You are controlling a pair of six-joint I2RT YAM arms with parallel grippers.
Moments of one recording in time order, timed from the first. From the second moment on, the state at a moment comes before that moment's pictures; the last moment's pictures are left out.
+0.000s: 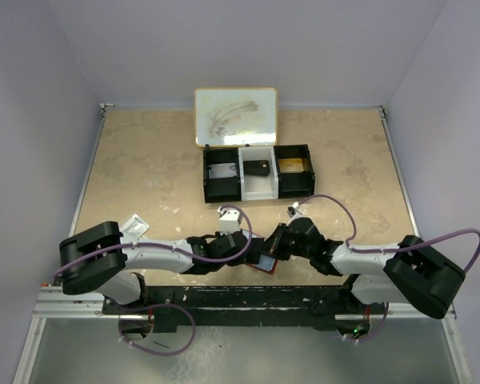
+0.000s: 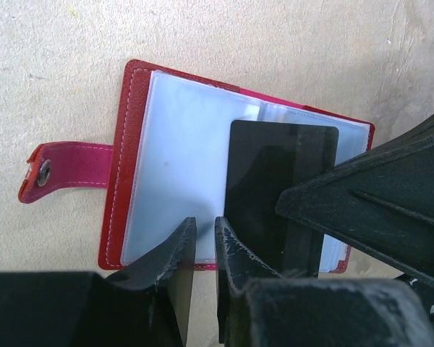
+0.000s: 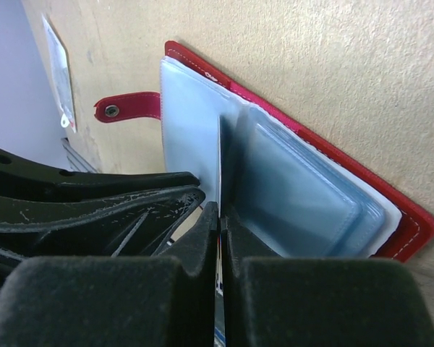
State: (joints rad) left arm -1.23 1.47 0.61 -0.02 -0.45 -1.00; right arm 0.83 1.26 0.22 0.42 -0.12 1.20
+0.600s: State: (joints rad) left arm -1.17 1.08 0.61 -0.24 -0.63 -0.98; right arm 0.83 0.79 0.22 0.36 0.00 0.82
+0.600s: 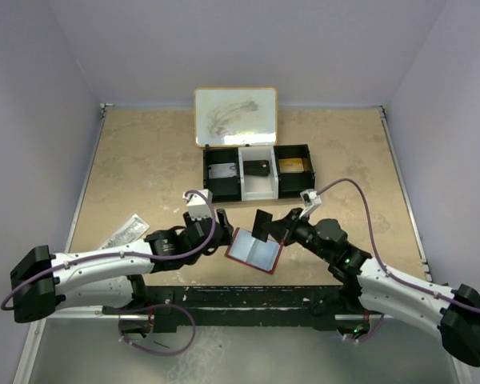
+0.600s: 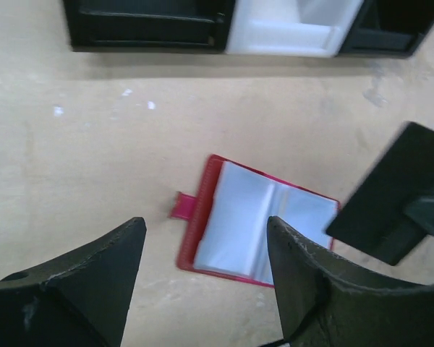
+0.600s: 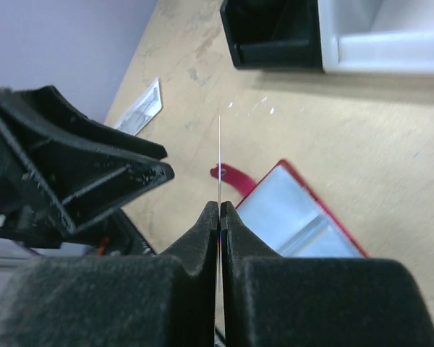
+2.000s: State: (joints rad) left arm -0.65 0.77 0.80 -0.75 -0.87 -0.62; right arm 0.59 1.45 0.83 0.26 -0.01 -0.45
